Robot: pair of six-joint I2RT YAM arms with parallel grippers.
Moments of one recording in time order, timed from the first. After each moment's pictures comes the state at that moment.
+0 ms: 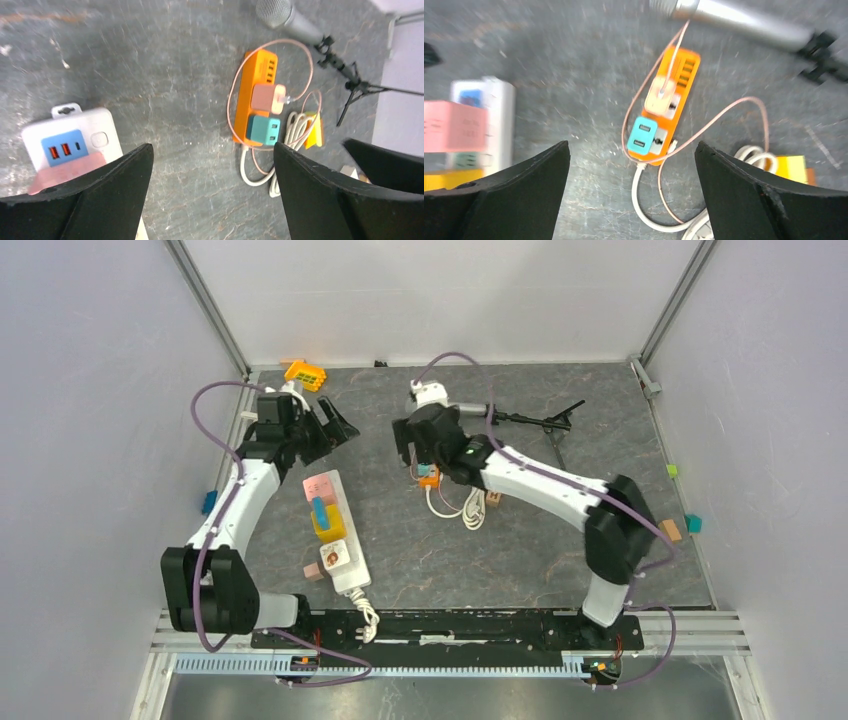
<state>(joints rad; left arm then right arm) -0.06 1.35 1.03 -0.37 0.29 -0.55 0.87 1.85 1.47 -0.31 0.44 0.37</state>
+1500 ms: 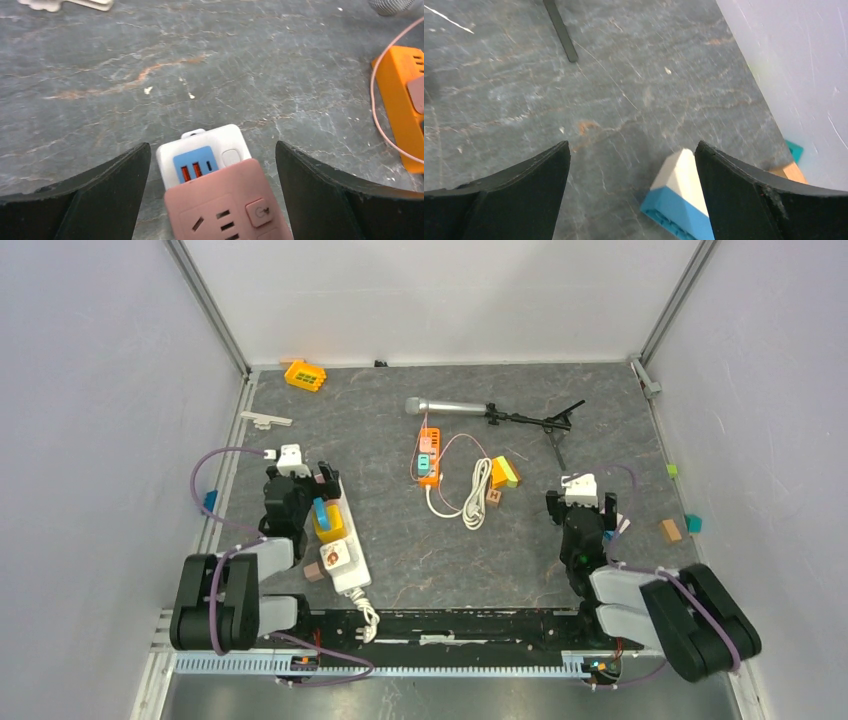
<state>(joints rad) 0.00 1.22 0.24 0.75 0.03 -0.13 0.35 1.12 0.02 0.78 0.70 -0.16</state>
